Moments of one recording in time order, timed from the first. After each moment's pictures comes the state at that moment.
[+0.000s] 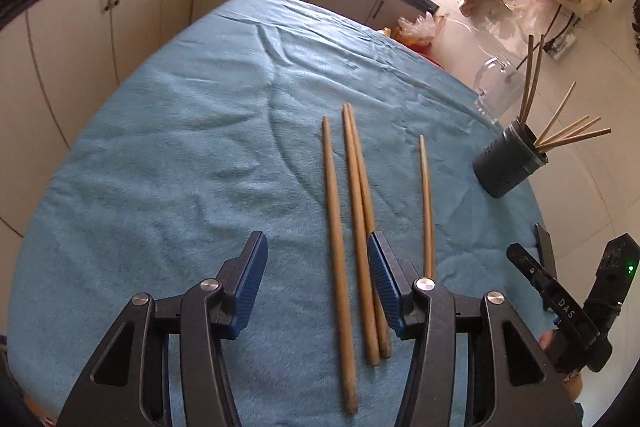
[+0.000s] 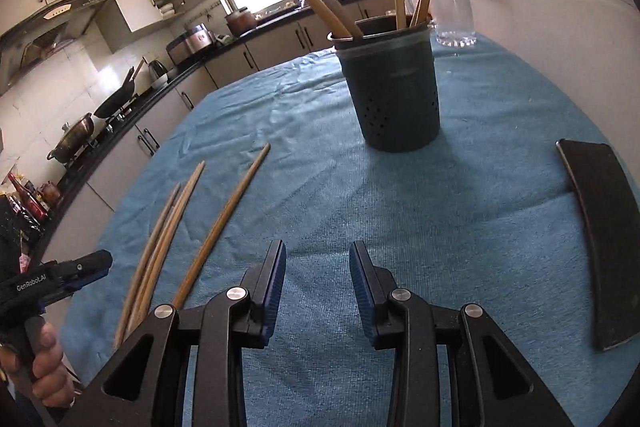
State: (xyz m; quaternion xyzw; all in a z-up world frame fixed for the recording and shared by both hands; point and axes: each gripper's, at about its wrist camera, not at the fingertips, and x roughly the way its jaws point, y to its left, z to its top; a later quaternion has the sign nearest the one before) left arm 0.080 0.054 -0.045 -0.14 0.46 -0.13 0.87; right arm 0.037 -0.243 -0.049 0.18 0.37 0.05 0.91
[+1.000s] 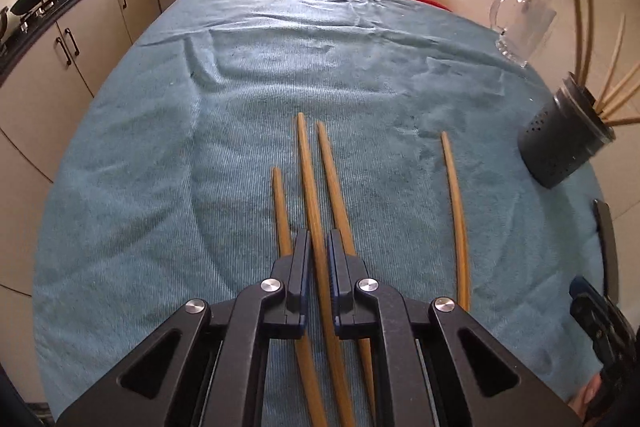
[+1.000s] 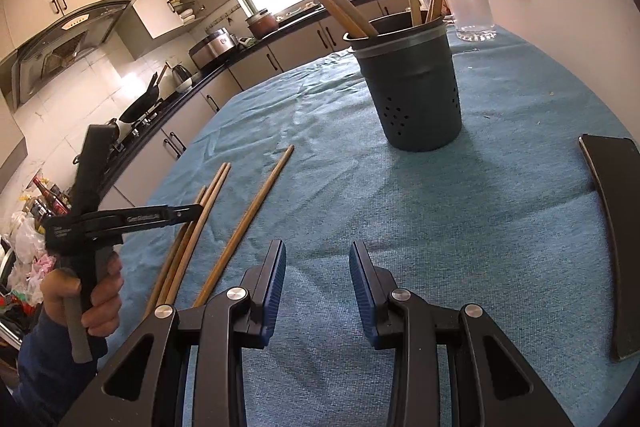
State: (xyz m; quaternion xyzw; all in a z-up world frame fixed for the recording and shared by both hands) left arm 0.178 -0.023 -0.062 0.02 0.51 -0.12 0.85; right arm 0.036 -0.245 -0.054 0.20 0.36 0.09 0.91
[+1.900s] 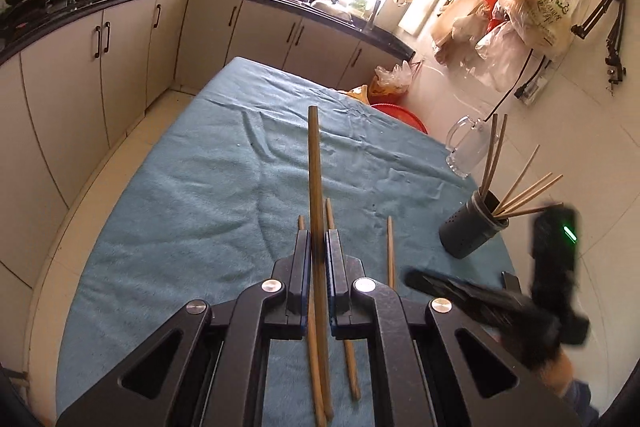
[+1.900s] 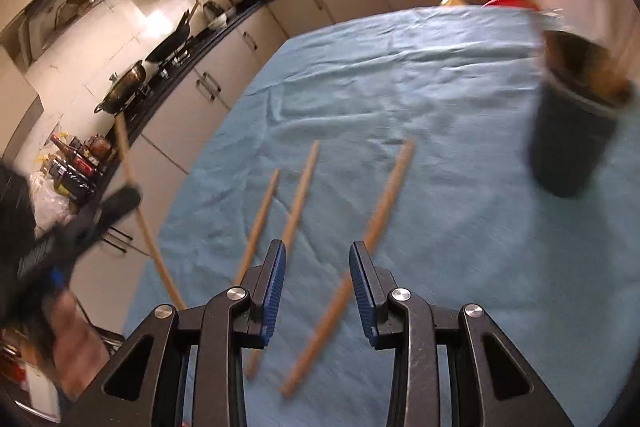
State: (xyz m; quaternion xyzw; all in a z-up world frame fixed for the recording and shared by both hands) left arm 0.093 0.081 0.029 -0.15 0.38 -0.15 0.90; right arm 0.132 -0.146 -0.018 0.17 0.47 0.18 0.85
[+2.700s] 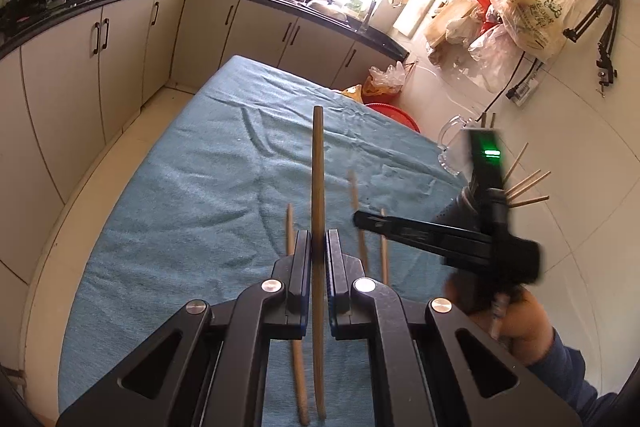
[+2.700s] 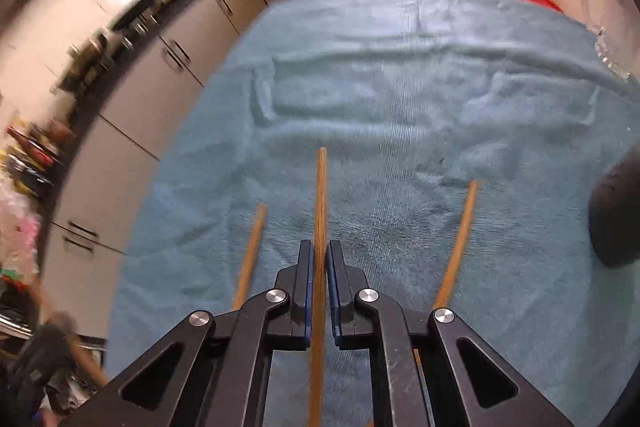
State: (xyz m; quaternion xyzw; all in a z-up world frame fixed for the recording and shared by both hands) left arm 0.076 0.086 0.034 -0.16 0.38 -0.16 0.90; right arm 0.196 -0.101 -0.024 0.13 0.51 0.14 0.84
